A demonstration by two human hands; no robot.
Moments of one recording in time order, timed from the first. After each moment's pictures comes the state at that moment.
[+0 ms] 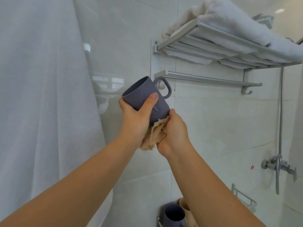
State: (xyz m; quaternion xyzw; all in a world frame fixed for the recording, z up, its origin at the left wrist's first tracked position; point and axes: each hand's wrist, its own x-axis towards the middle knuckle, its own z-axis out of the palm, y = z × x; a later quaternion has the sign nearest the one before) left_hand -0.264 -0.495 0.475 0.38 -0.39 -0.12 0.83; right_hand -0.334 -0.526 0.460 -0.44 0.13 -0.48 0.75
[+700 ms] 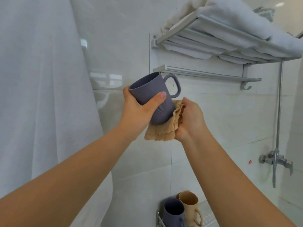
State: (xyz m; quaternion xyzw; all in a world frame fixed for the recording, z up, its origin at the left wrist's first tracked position) left_hand -0.258 -0.492 0.476 0.42 -0.50 -0.04 0.76; right_hand -0.361 -0.546 0.481 -0.39 0.09 -0.46 0.79
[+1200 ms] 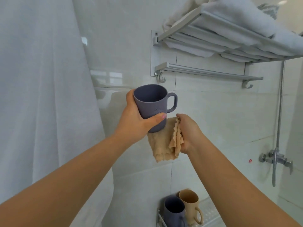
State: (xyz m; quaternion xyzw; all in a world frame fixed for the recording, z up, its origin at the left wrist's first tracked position) left_hand -0.233 -0.493 0.450 0.49 -0.59 0.04 0.65; right_hand -0.359 -0.567 0.447 -0.48 0.27 -0.42 0.72
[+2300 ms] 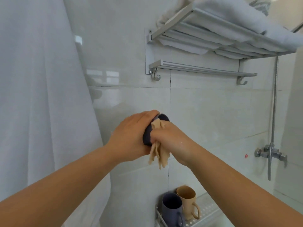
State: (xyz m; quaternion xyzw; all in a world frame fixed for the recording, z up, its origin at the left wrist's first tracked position) left_hand -0.225 -0.485 0.421 0.56 -0.71 0.26 0.34; right_hand -0.369 -0.524 0.440 -0.79 0.19 -0.33 0.47
